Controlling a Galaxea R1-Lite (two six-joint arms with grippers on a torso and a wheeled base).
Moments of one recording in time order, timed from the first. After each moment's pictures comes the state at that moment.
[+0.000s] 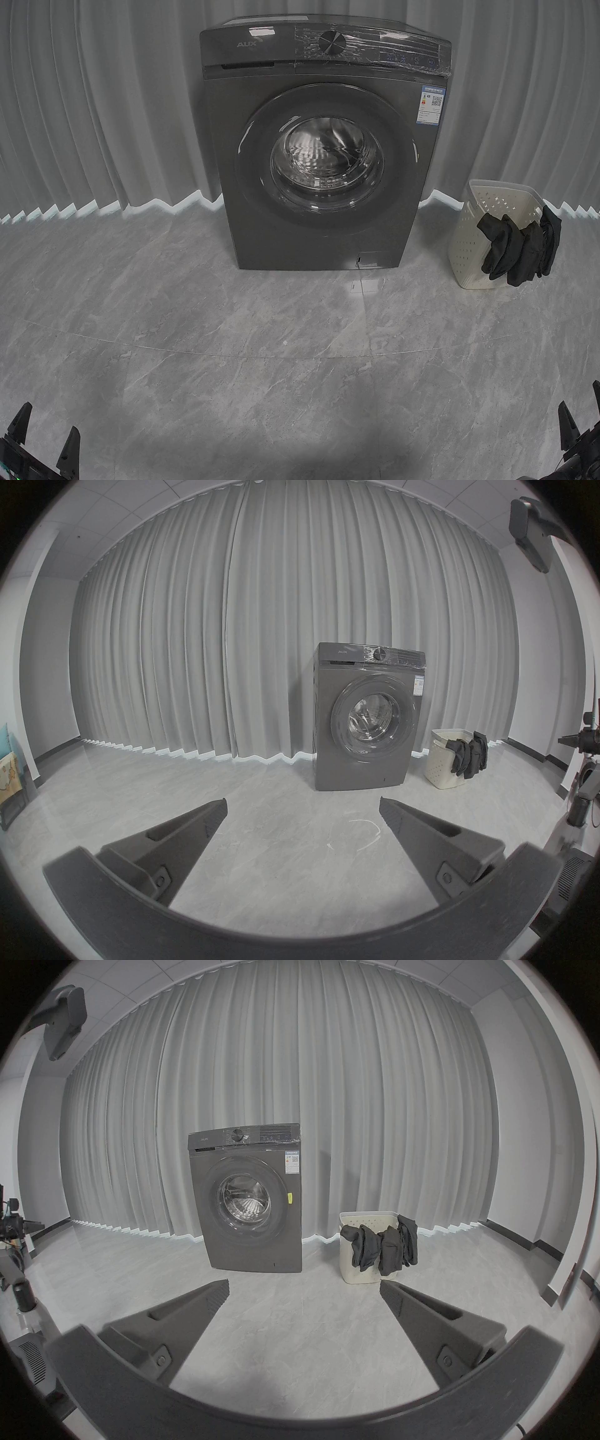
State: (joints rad) left arm 0.00 0.02 -0.02 0.00 0.01 0.00; right arm 0.00 0.02 -0.02 -0.01 -0.02 0.00
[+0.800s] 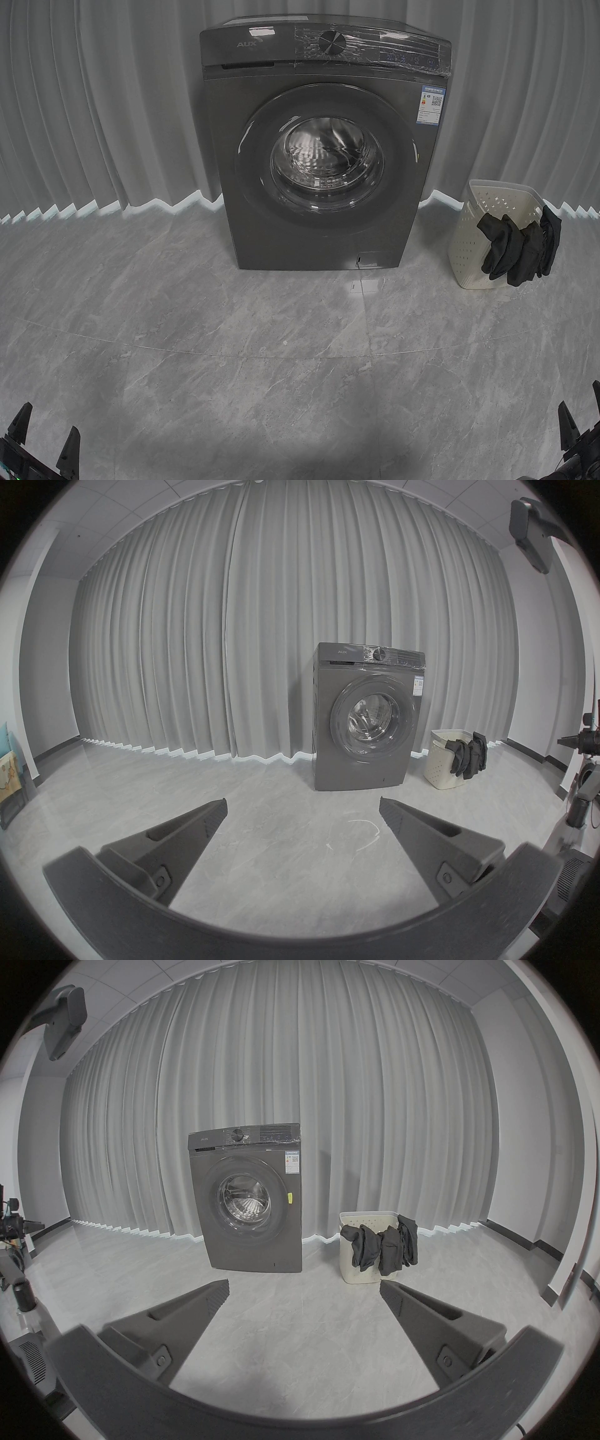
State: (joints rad) left arm 0.00 0.02 -0.02 0.00 0.01 -0.01; right arm 0.00 0.02 -0.02 -0.01 -0.02 0.00
